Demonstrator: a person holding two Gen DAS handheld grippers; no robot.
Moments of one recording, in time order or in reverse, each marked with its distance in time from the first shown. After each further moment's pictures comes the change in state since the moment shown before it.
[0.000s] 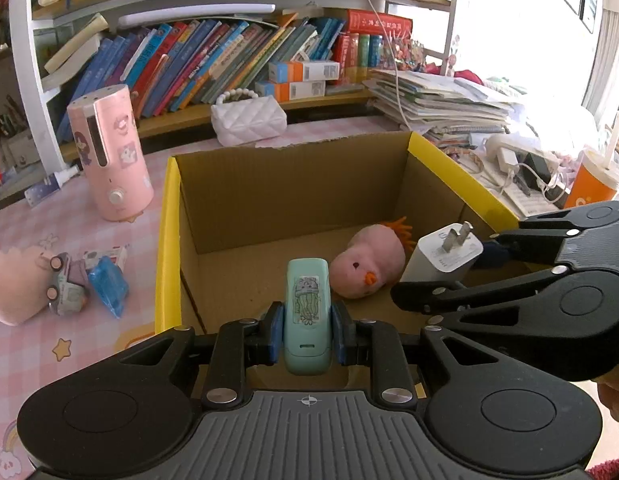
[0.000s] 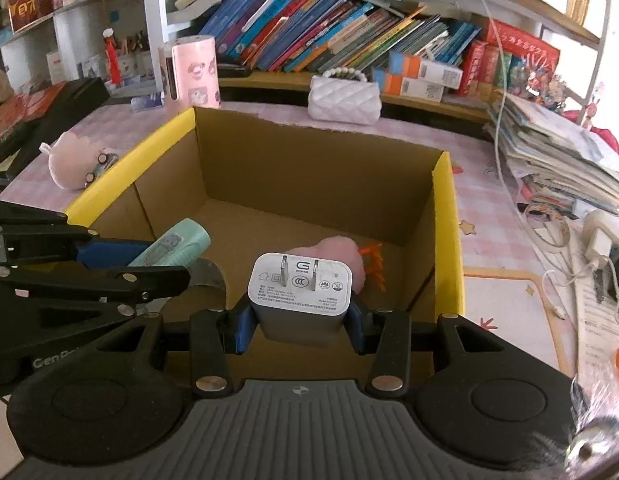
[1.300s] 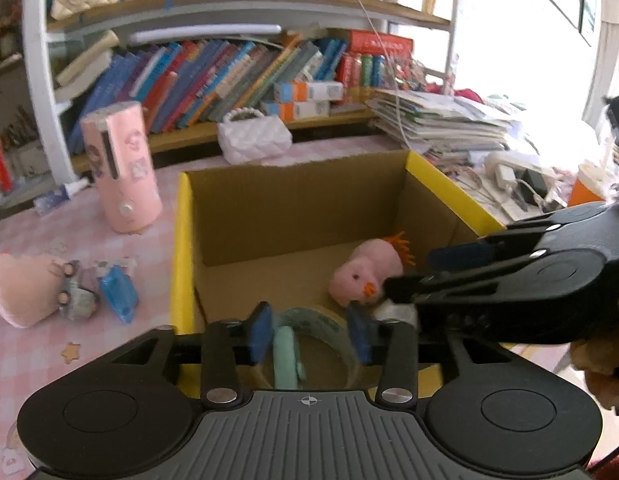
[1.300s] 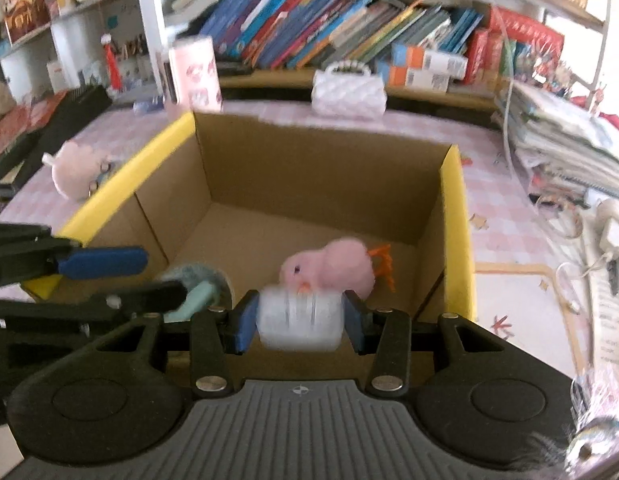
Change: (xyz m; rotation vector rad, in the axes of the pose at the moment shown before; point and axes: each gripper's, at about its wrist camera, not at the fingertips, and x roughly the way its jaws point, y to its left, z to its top) left arm -0.018 -0.001 -0.004 -0.016 -0.072 0.022; right arm 0.002 -0.004 0.008 0.043 -0.007 0.025
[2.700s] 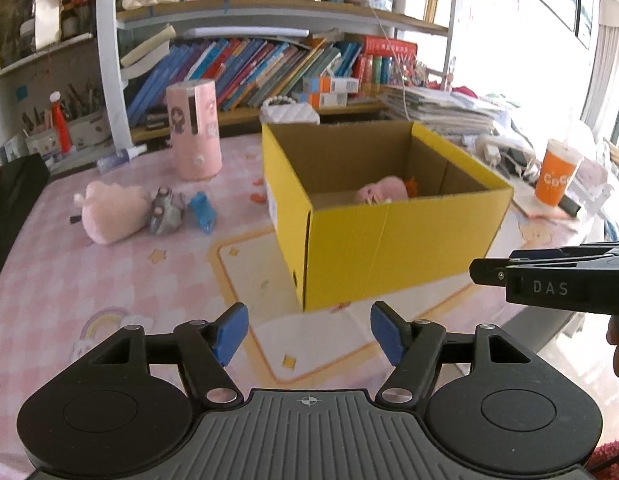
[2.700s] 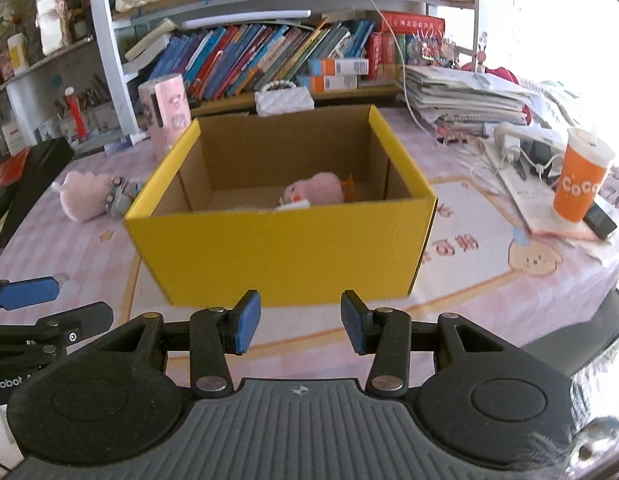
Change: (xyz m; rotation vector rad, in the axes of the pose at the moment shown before) left arm -0.116 0.050 -0.088 -0.004 0.012 -0.003; right arm -0.106 0.094 -0.097 0.254 -0.090 -0.207
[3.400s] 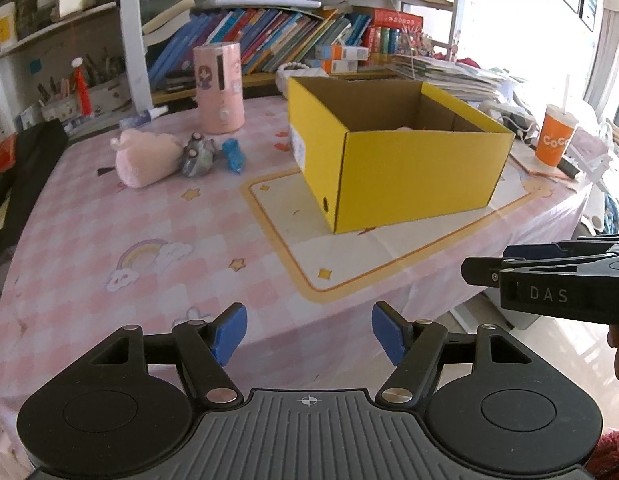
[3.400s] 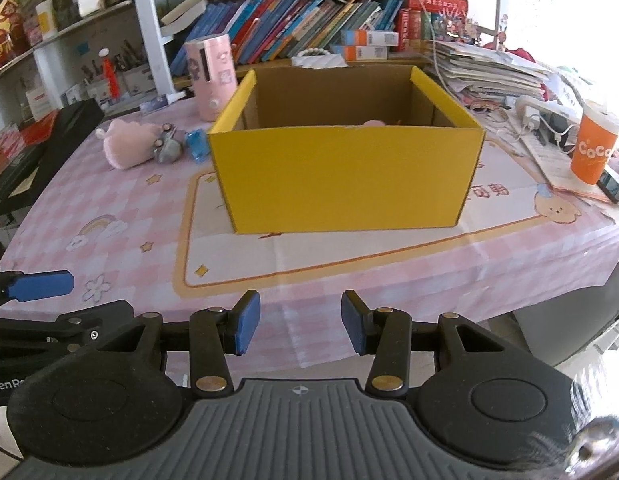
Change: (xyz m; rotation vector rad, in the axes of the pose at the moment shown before) left arm -0.036 0.030 -0.048 0.002 0.076 0.013; right arm -0.024 0.055 -0.050 -0.024 0.066 0.039
